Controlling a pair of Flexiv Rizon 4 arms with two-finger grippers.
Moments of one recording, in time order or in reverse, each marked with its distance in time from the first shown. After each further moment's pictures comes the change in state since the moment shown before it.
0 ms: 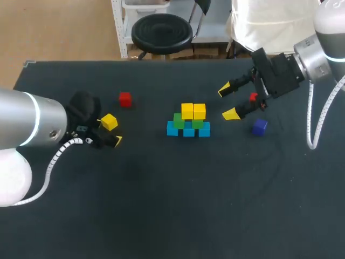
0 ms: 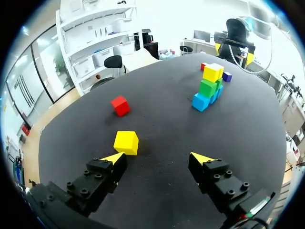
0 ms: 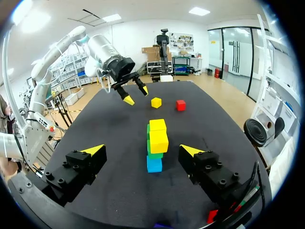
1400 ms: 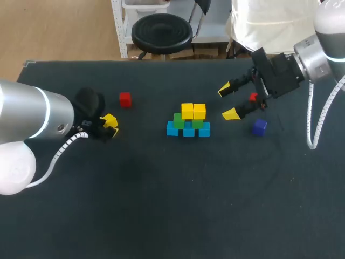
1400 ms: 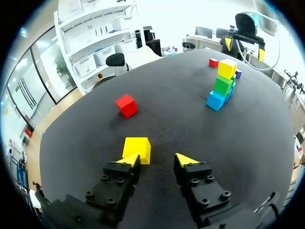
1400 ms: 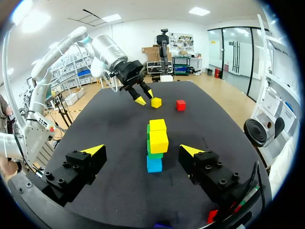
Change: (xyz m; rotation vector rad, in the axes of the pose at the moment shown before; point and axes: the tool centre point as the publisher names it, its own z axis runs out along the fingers) left arm -0.003 0.022 0.025 -0.032 0.028 0.017; right arm 0.000 0.000 0.000 0.000 0.000 0.000
